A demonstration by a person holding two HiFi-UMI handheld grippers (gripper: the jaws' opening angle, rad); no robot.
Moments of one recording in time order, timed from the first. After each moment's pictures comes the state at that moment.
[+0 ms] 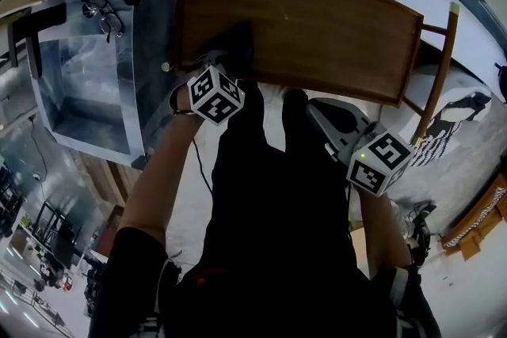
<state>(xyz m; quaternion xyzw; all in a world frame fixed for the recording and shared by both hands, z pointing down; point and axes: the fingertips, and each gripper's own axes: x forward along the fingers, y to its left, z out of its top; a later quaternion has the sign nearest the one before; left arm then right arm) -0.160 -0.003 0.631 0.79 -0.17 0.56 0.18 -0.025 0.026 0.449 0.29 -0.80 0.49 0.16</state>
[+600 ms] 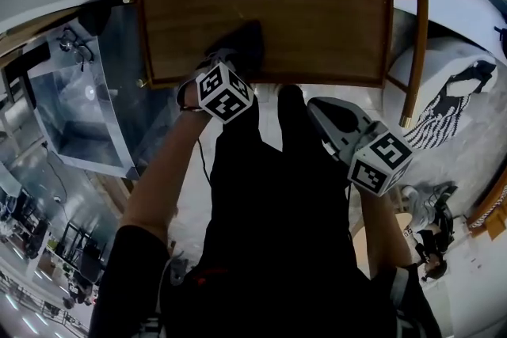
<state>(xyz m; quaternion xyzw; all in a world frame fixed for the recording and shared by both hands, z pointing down) -0.047 0.008 0.632 0.81 -0.09 0.57 0.15 0.062 0.051 0.451 0.35 -0.78 0.50 0.12</state>
